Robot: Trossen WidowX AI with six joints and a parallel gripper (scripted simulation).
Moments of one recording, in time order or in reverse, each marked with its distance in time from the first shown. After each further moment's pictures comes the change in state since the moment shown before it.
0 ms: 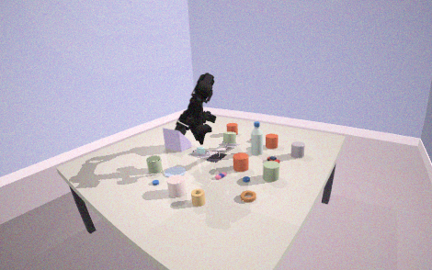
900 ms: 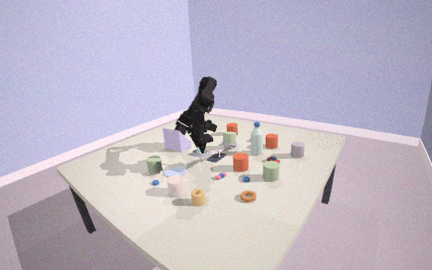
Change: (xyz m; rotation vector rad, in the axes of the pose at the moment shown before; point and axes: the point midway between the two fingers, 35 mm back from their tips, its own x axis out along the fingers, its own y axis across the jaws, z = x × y) arm 0.043 0.000 0.002 -0.014 0.000 0.001
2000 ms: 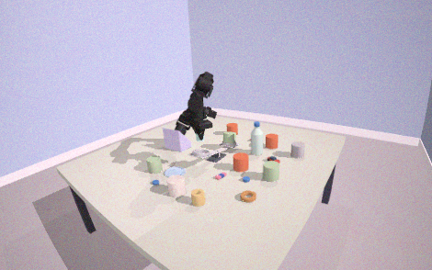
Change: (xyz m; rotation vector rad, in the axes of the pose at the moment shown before) arm -0.064 -0.003 0.001 0.007 -0.006 -0.001
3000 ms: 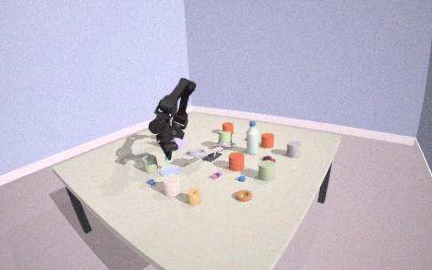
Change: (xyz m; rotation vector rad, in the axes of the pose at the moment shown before) arm 0.076 0.014 -0.136 -0.001 0.008 -0.009
